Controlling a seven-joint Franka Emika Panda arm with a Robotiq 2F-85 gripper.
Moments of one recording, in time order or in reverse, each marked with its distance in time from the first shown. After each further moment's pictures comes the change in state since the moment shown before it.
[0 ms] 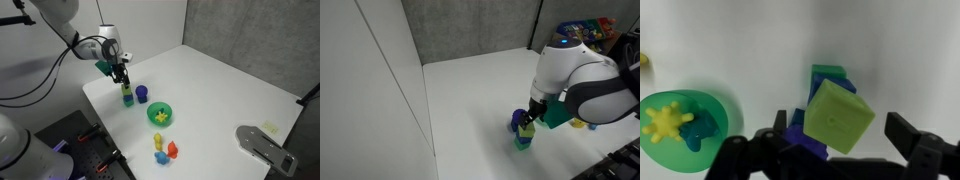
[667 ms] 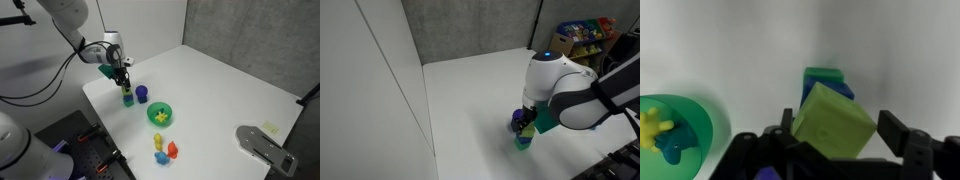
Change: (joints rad) arm 0.061 0.125 -0.047 0.087 0.015 0.000 0.001
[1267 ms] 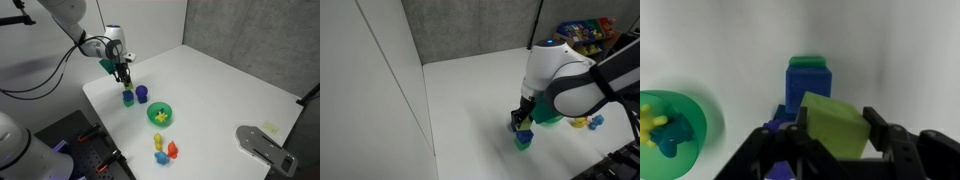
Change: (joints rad) arm -0.010 -0.037 0.004 0.025 0.116 -0.019 -0.058
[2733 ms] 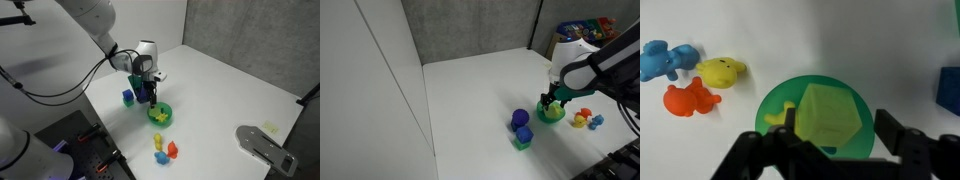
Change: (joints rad) arm -0.152 0.062 -0.227 0.006 -0.076 -0.067 -0.009
